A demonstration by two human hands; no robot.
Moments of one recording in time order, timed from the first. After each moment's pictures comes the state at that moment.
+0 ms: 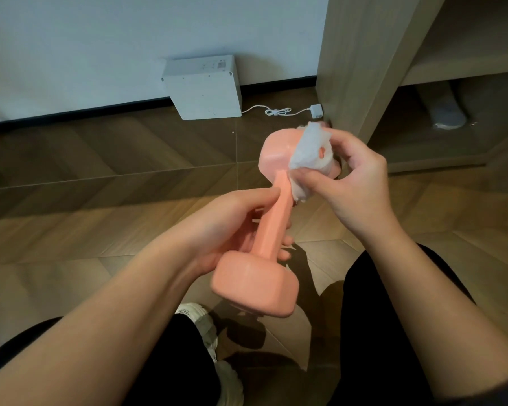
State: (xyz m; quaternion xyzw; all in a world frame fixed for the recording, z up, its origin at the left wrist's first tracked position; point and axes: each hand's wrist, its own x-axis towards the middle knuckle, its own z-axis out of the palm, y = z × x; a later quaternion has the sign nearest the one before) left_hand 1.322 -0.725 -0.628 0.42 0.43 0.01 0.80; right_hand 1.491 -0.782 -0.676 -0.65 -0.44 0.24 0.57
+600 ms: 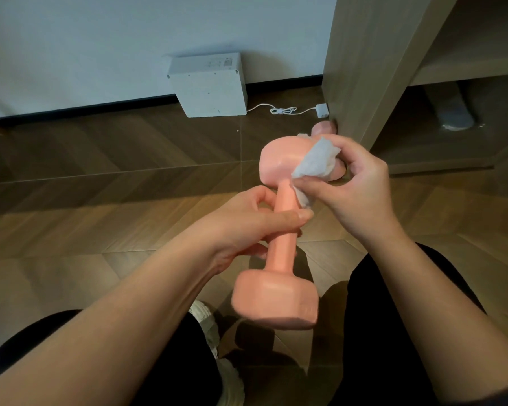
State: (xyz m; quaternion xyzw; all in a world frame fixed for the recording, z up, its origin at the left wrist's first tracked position) left_hand 1.324 -0.727 -0.635 0.55 0.45 0.01 0.70; right_hand 1.486 -0.784 -0.680 -0.66 -0.45 0.24 0.55
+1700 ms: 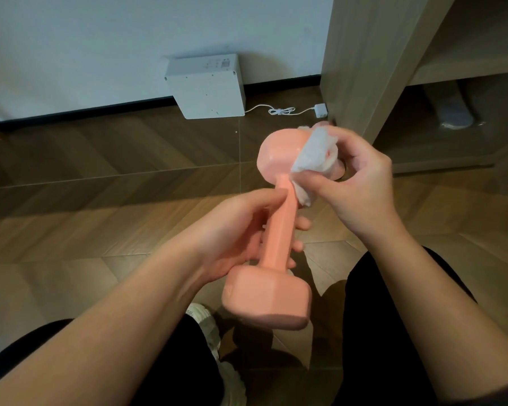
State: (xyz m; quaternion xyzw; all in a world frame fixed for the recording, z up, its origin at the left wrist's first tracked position) left_hand 1.323 -0.725 -0.630 0.41 0.39 0.01 0.83; right_hand 1.490 -0.778 -0.678 -0.62 -0.45 0.25 0.60
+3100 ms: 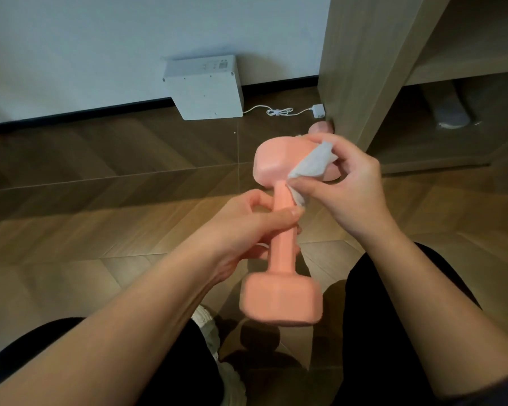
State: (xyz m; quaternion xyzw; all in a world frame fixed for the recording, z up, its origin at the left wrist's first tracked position) left_hand 1.324 -0.726 -0.644 0.52 0.47 0.04 0.71; right_hand 1.489 -0.777 -0.683 -0.63 -0.46 0.27 0.57
